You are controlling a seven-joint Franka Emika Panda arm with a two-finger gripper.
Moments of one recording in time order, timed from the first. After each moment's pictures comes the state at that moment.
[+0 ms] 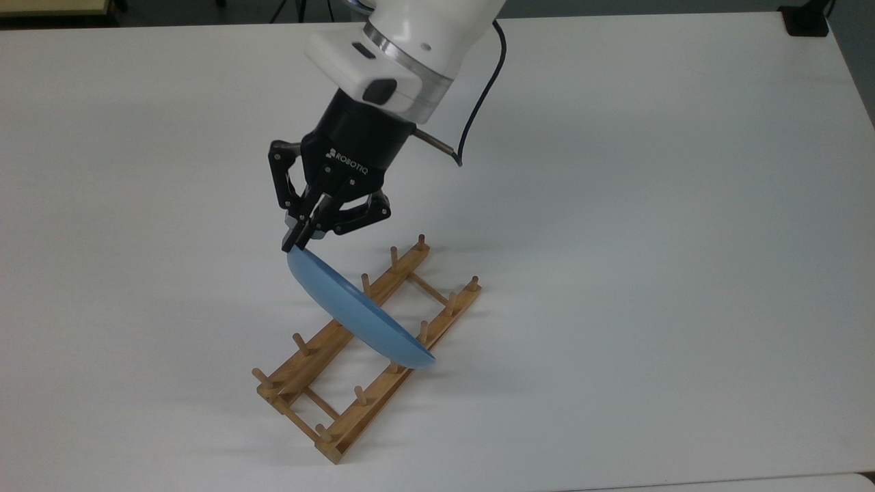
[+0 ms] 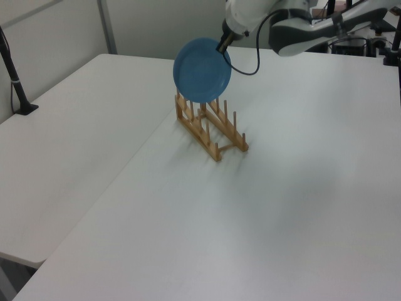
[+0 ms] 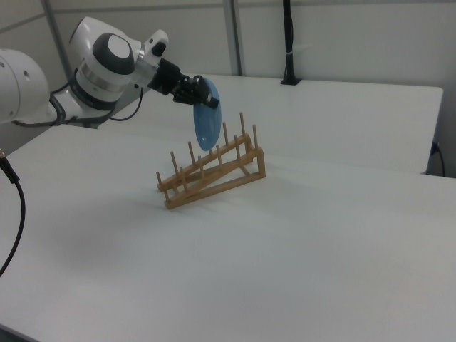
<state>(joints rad) 0.15 0.38 -0.03 -1.46 -0.87 2.27 0.58</state>
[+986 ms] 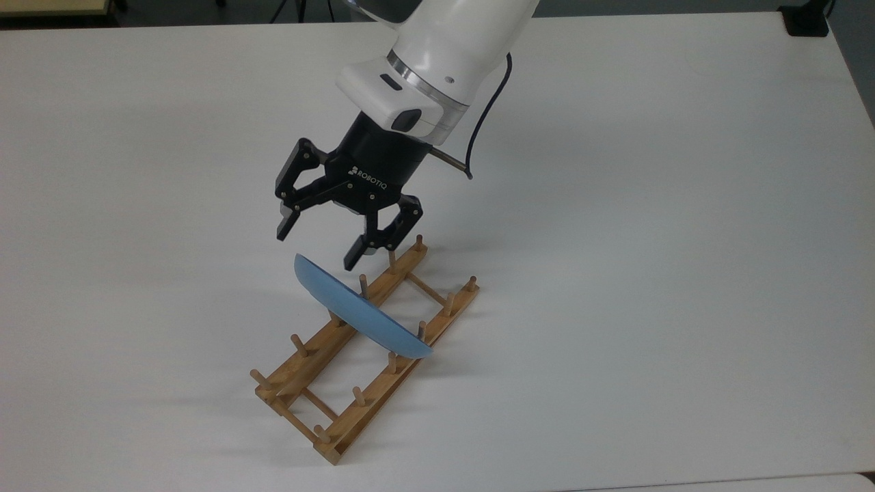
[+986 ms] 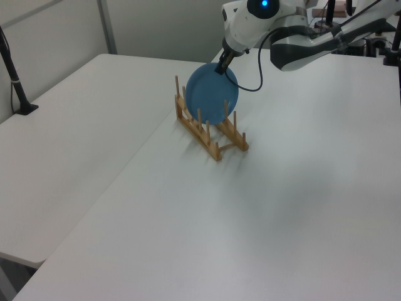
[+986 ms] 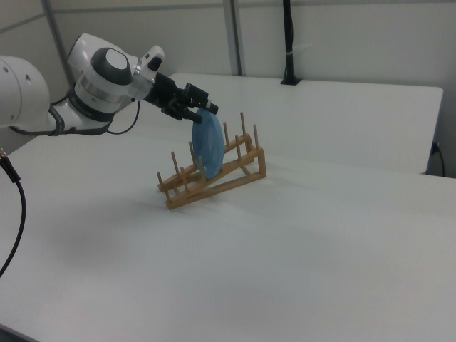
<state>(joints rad) 0.17 0.39 -0.02 -1.52 -0.93 2.27 0.64</state>
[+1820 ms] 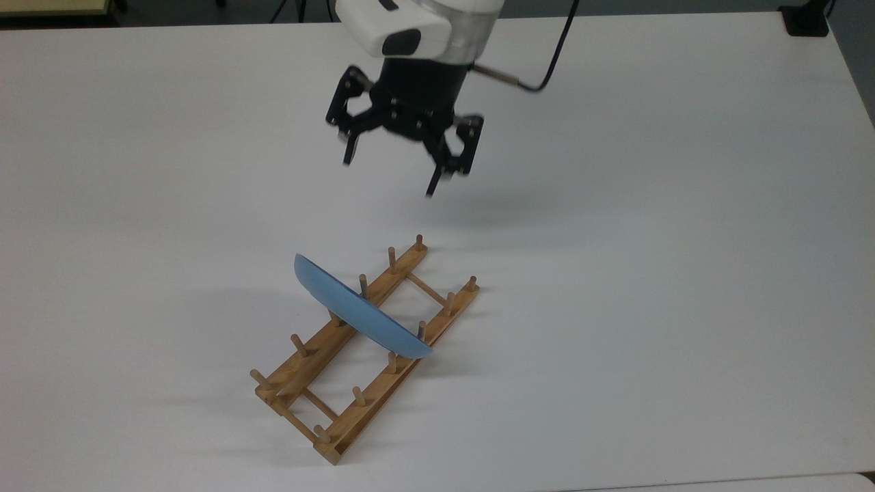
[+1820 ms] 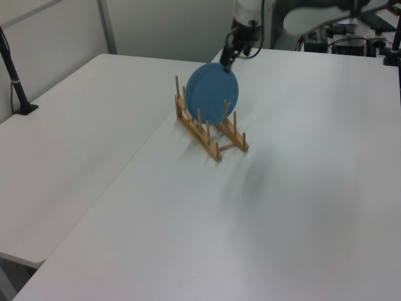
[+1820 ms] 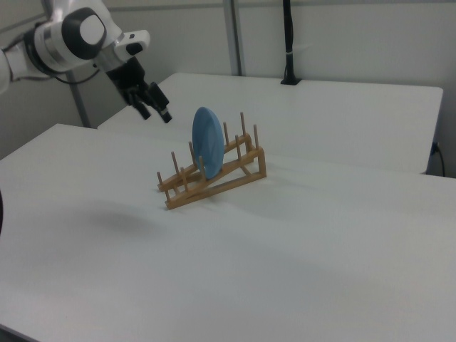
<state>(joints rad) 0.21 0.27 -0.01 -1.45 -0.32 1.94 0.50</state>
